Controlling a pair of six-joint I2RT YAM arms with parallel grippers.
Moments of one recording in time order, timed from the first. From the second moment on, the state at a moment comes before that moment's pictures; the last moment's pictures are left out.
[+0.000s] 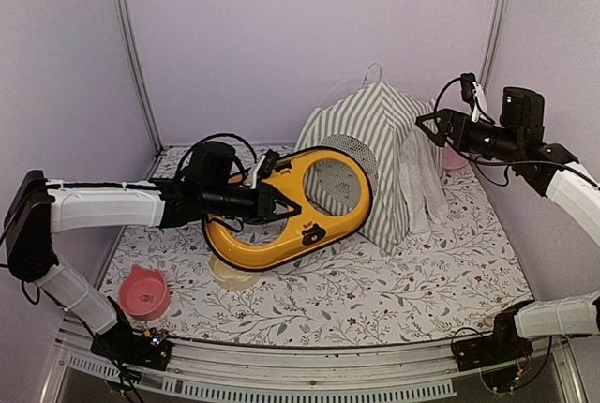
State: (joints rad) left arm -0.76 1.52 0.94 0.13 0.53 -0.69; right arm 0.28 1.11 1.10 -0.22 -0.35 0.33
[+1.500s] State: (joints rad) left arm -0.43 1.02 1.00 -0.24 0.46 -0.50; right arm 0.67 2.17 1.78 -0.04 -0.38 0.47
